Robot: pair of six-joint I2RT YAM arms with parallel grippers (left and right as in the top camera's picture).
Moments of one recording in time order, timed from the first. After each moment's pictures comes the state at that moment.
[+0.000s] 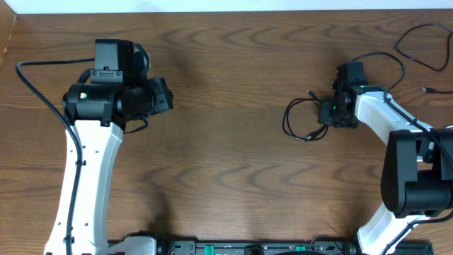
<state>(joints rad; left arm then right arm) -0.05 1.41 1.47 -1.13 0.18 -0.33 0.06 1.89 1.14 -0.60 -0.03 0.29</state>
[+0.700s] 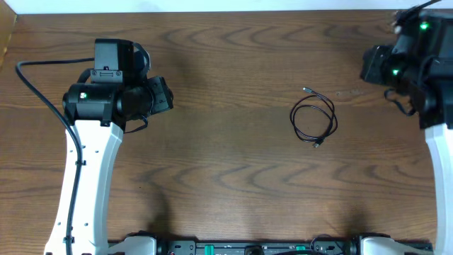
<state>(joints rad) -0.05 1.41 1.47 -1.12 0.18 -0.33 0.00 1.41 1.60 -0.98 -0.18 0.27</state>
